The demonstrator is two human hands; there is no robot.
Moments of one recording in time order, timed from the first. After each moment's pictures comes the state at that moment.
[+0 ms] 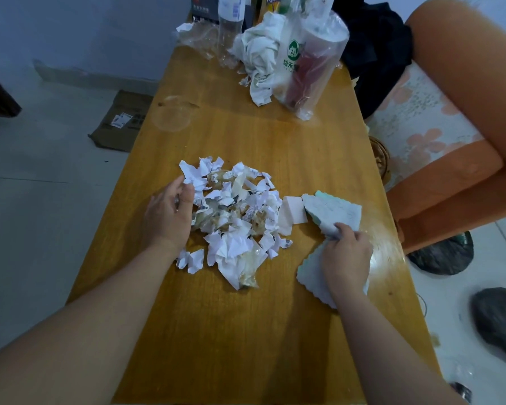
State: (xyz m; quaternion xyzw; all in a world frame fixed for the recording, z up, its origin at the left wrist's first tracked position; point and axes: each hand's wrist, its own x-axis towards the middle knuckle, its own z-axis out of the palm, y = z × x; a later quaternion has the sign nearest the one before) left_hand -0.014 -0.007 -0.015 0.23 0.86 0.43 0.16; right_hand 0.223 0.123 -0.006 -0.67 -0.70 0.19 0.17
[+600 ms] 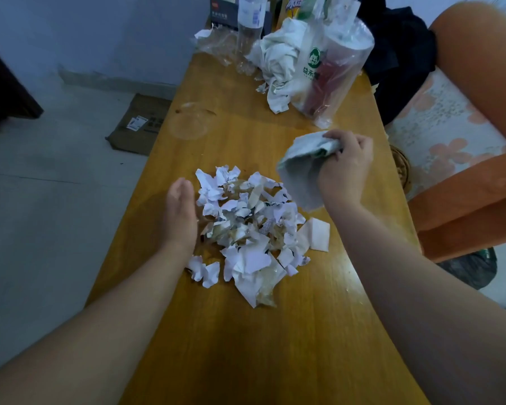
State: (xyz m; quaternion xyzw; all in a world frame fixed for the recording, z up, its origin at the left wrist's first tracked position) left_hand -0.024 0.002 -0.005 0.12 0.78 0.56 0.23; right_hand 0.101 0.185 0.071 -0.50 -0.73 0.28 0.38
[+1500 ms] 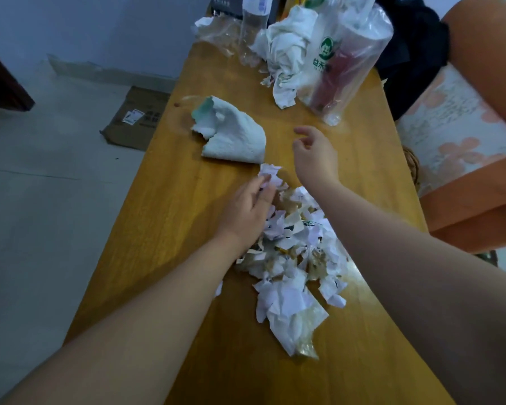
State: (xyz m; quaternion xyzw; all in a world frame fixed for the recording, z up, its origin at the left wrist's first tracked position) left_hand 0.007 0.066 -0.008 0.35 0.73 0.51 0.29; right_hand 0.052 0.209 0.038 -0.47 -0.77 0.37 0.22
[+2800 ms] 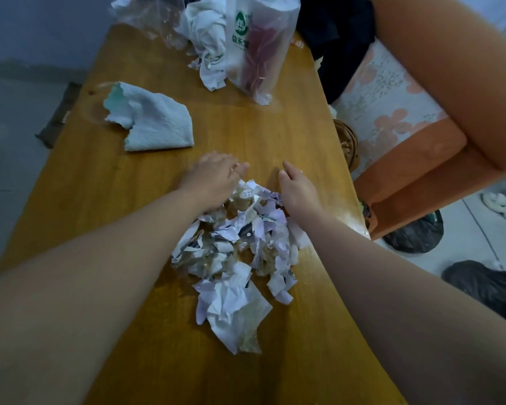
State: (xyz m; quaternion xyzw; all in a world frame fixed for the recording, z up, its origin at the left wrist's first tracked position) left_hand 0.025 0.139 -0.003 0.54 0.80 0.17 0.20; right_hand 0.180 0.216 0.006 -0.54 -0.72 0.41 0.12
